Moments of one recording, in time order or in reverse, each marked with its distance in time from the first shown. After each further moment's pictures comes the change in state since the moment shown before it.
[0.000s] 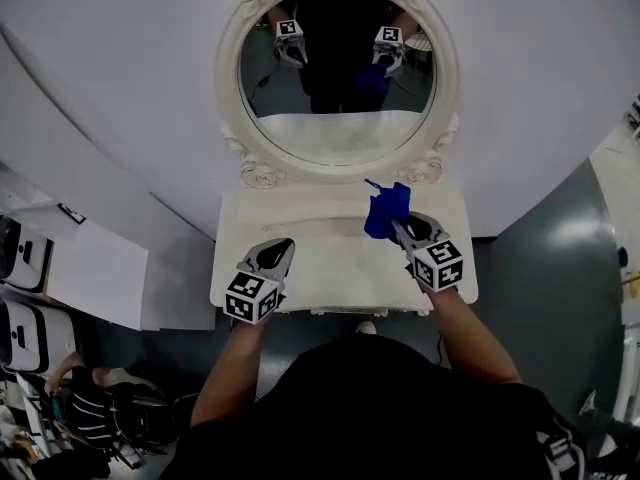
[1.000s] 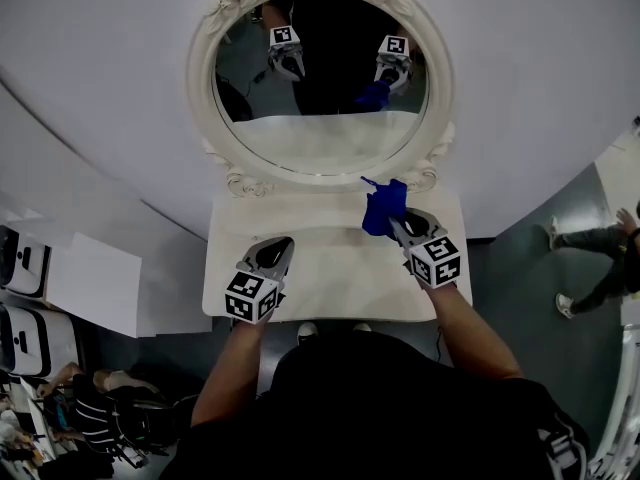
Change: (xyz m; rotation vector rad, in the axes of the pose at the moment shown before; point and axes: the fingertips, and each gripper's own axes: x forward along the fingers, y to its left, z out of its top) left arm 0.058 0.016 0.018 -0.014 0.019 0.004; right arm 0.037 -0.053 0.005 -0.008 0.030 0.016
